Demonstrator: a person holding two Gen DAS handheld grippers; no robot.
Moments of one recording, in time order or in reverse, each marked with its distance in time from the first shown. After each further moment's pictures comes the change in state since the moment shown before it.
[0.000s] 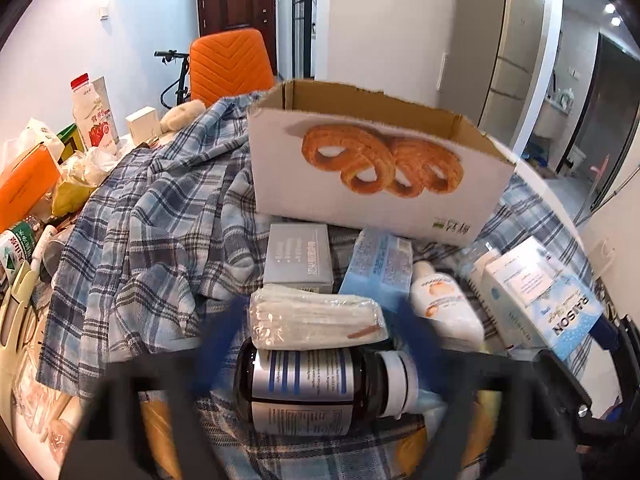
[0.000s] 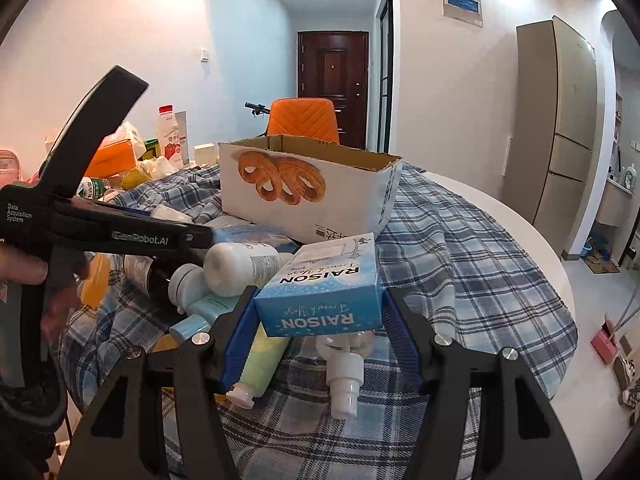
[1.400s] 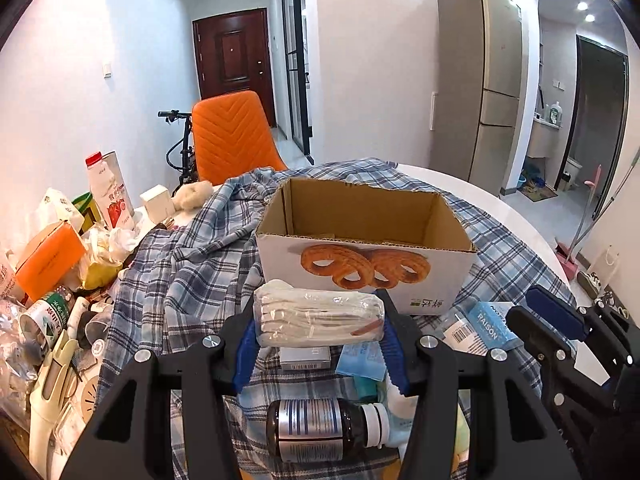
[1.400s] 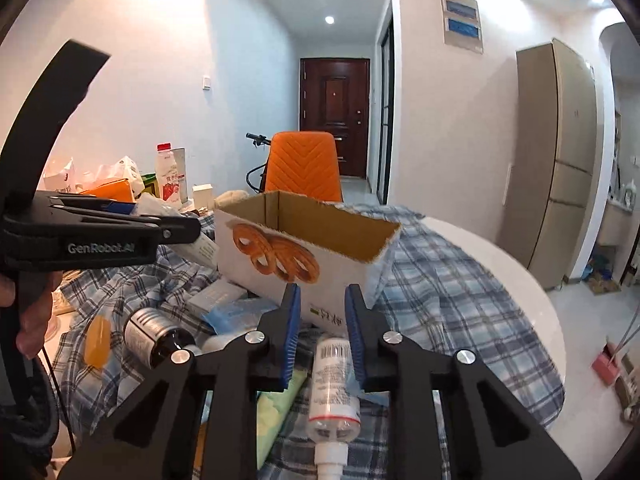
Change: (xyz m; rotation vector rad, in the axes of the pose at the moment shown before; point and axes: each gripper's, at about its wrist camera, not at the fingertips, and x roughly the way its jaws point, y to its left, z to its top) left arm -0.062 -0.012 0.041 0.058 -0.205 0.015; right arm -0.001 -0.012 0.049 0.019 -0.094 0.014
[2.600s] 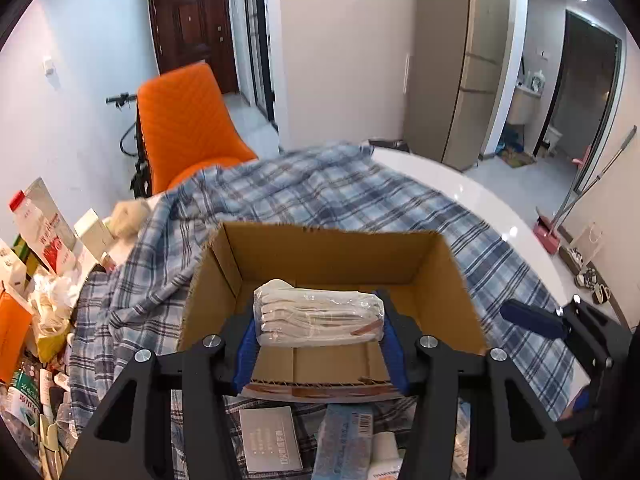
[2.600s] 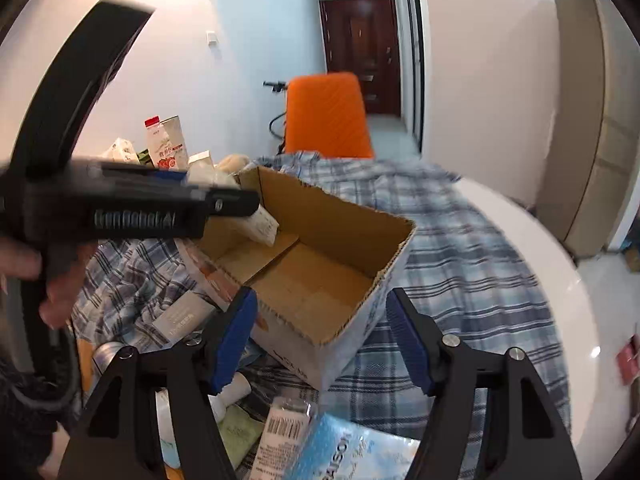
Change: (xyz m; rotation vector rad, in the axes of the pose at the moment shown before) left arm 0.113 -0.022 0.094 0.063 0.180 -0.106; right arm 0.113 -0.059 0.066 0.036 0.254 0.182
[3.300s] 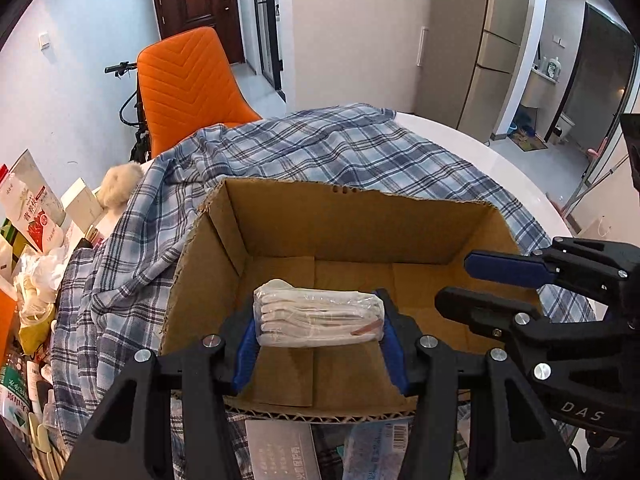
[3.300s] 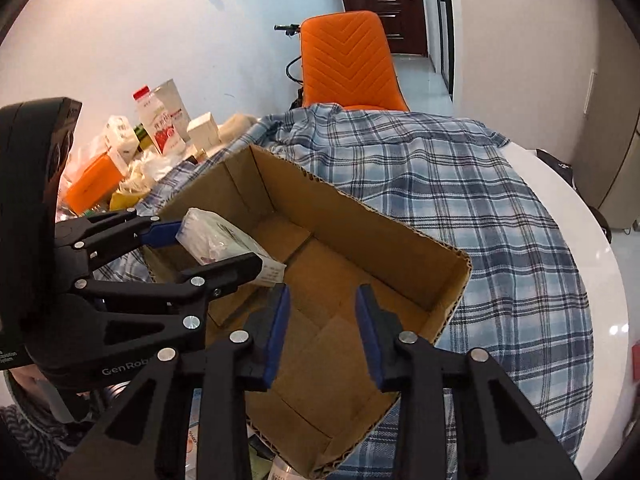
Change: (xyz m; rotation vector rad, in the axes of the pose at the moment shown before) left arm 0.048 0.021 -0.008 -0.030 0.103 0.009; right arm 0.074 -0.004 0.043 -0.005 0.241 0.087
